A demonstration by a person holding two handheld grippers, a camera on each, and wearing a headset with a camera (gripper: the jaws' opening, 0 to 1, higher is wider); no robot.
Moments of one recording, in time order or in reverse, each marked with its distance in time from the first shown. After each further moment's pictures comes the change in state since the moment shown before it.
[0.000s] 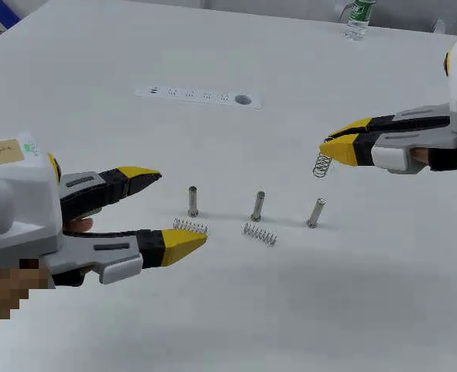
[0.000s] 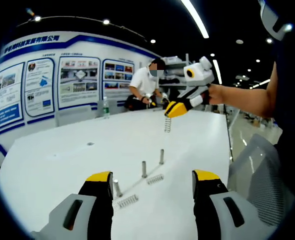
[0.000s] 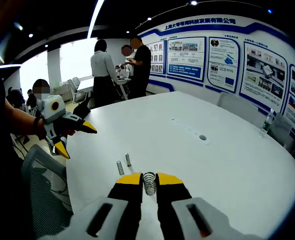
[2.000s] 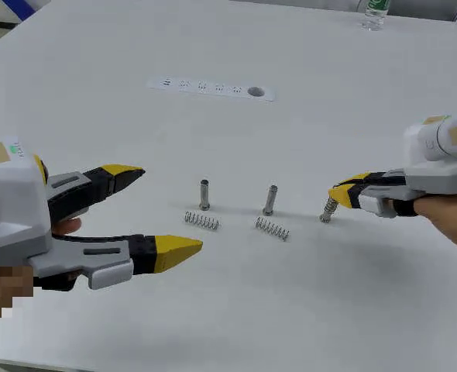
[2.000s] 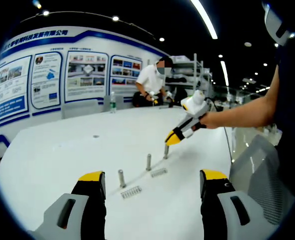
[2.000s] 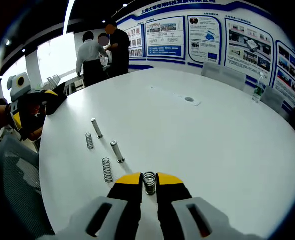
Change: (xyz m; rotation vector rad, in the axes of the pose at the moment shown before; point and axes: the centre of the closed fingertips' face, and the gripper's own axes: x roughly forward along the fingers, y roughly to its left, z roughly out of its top) left arm -0.012 0.009 -0.013 -0.050 0.020 0.040; right arm 0.056 -0.034 -0.105 0.130 0.121 -0.090
